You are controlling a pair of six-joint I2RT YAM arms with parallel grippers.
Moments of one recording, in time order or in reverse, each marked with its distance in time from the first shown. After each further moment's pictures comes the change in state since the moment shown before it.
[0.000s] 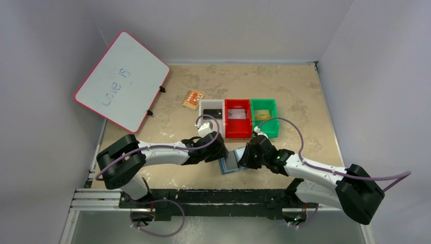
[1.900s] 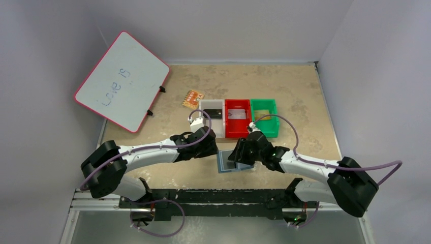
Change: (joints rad) left arm 0.077 -0.146 0.024 -0.220 -0.019 0.169; right arm 0.000 0.080 0.036 0.138 -0.060 0.035
